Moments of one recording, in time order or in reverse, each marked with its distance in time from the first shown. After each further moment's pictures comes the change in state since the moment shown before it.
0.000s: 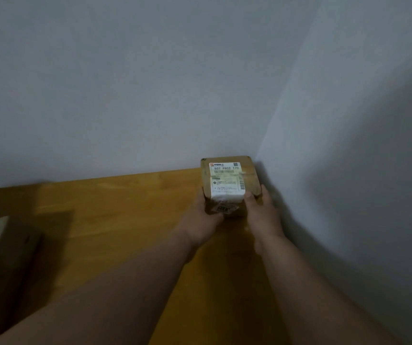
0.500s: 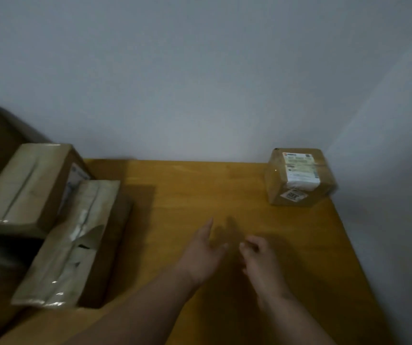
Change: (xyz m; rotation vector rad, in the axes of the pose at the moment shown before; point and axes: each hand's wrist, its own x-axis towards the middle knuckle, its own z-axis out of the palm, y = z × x) left_hand -0.118 -0.067 -0.098 0.208 0.144 -0.126; right_hand -0.143 0.056 0.089 -0.128 -0.305 0.087
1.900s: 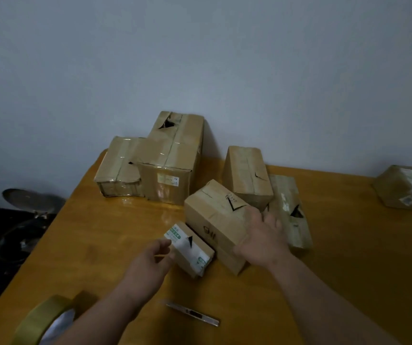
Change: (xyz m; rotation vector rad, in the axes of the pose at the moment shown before) left_hand -0.252 -0.296 -0.436 -0.120 0.285 -0.076; right_hand -0.246 -0.078 0.377 -0.998 0.014 -0.469
